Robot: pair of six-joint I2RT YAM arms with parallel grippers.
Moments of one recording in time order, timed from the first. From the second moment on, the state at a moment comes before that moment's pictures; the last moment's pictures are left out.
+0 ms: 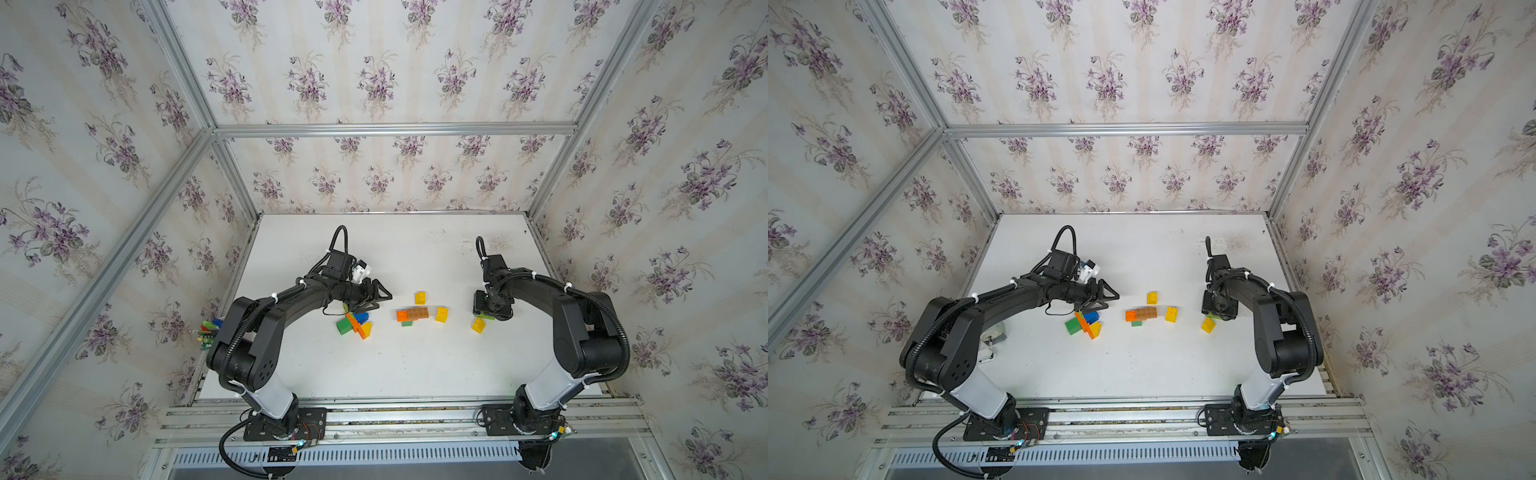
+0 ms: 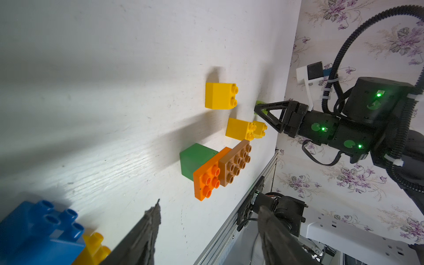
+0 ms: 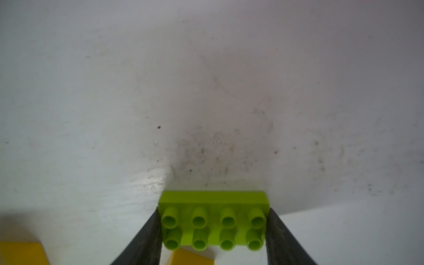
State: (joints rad) left arm -0.34 1.66 0.95 -0.30 0.75 -0.68; right arm 0.16 1.67 0.93 -0.70 0.05 0.34
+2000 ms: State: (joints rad) left arm -0.17 1.27 0.70 -0.45 0.63 -0.63; right arm 0.98 1.64 0.95 -0.56 -0.09 0.72
